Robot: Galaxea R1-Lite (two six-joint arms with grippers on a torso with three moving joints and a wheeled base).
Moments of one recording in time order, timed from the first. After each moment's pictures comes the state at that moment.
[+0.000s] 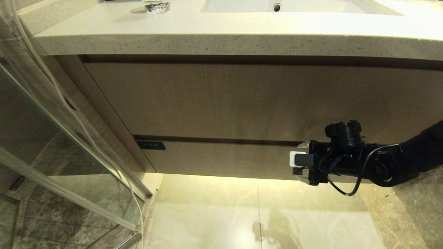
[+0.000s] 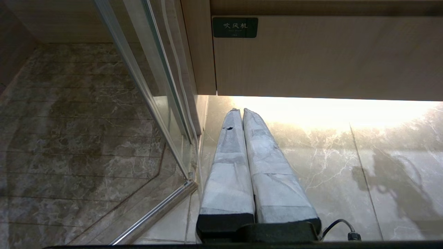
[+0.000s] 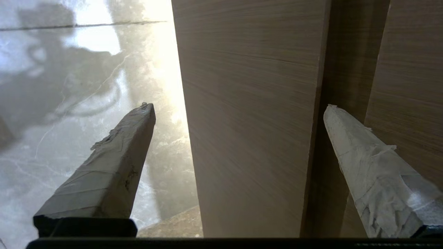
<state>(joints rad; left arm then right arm) 0.00 0.00 0.00 0.00 0.00 0.00 0.24 1.99 -0.93 -0.45 0.07 -1.30</state>
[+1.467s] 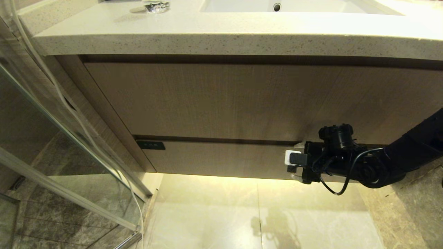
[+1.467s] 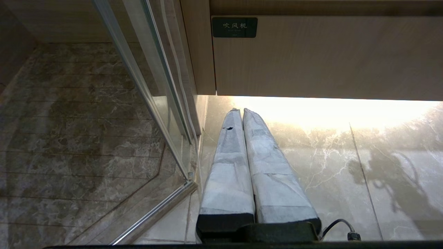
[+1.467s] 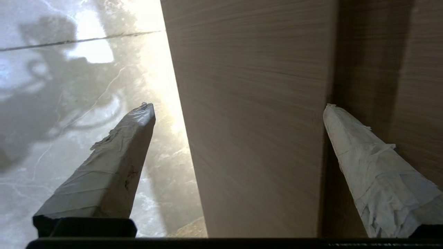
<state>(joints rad) 0.00 0.00 0.00 0.00 0.00 0.00 0.24 2.07 -0.95 -0.55 0.07 -1.25</state>
